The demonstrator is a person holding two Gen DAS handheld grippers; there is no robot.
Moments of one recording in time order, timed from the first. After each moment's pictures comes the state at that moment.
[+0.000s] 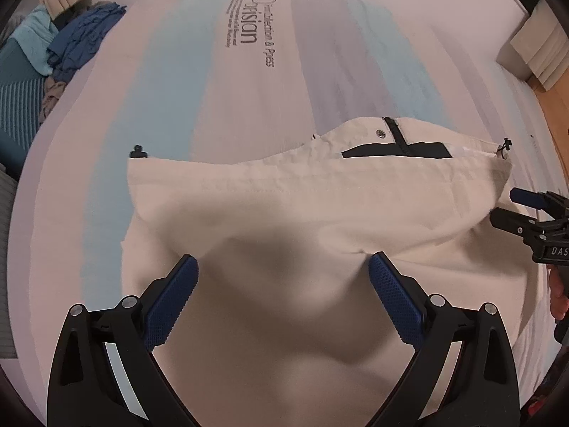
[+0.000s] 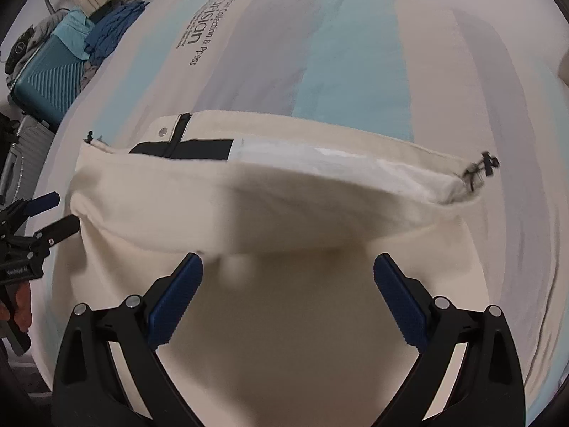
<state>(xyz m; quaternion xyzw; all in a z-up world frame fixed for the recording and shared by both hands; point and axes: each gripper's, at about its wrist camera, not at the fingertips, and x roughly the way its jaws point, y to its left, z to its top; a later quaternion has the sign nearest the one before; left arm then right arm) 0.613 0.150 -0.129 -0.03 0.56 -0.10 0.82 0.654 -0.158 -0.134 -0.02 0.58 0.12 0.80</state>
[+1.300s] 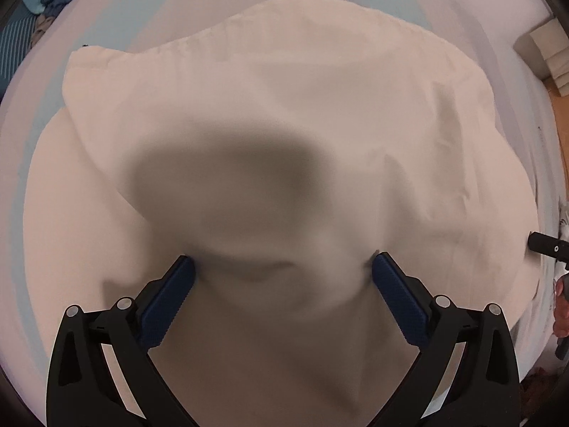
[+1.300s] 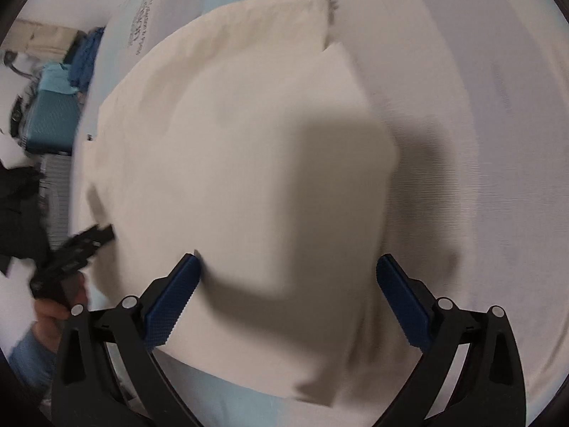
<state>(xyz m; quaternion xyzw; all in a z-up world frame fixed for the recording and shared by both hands) 0.564 0.076 -0.180 -0.07 0.64 -0.08 0.76 0.587 -0.325 -0.183 0.15 0.68 0.15 0.70</state>
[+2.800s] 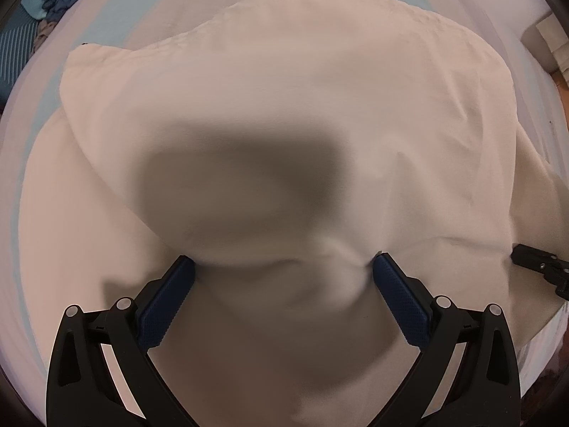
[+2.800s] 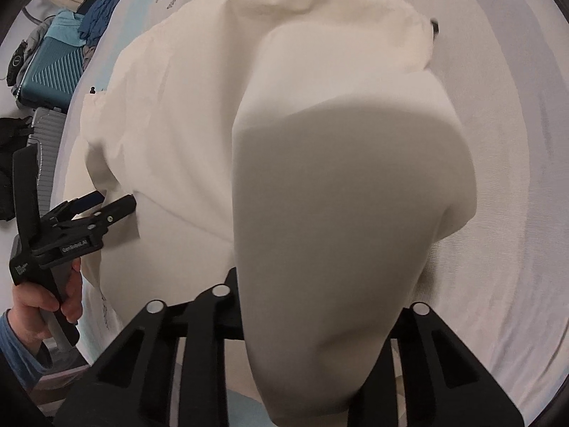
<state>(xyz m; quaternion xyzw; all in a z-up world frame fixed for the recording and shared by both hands) 0.555 0.037 -0.188 -0.05 0.64 -0.06 0.77 0.583 -0.232 -0.172 0.05 0.68 0.15 0.72</state>
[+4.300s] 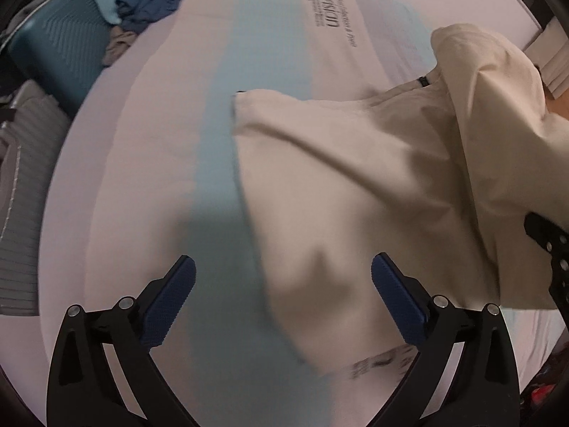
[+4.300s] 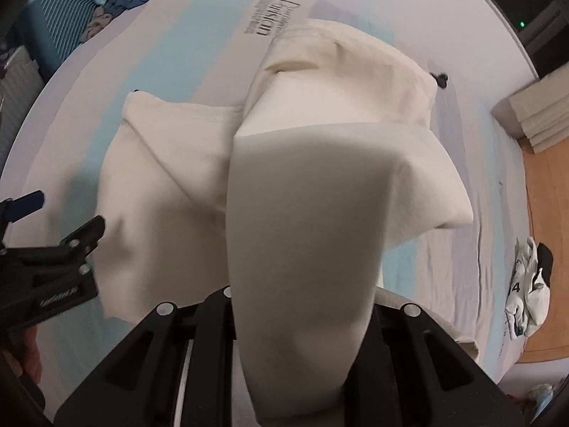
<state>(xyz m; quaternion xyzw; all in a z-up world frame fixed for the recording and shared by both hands) 0.502 0.261 -0.110 -0.04 0.58 -0.06 0.81 0.509 0.041 -0.054 -0.16 0.57 -0.03 0.81</state>
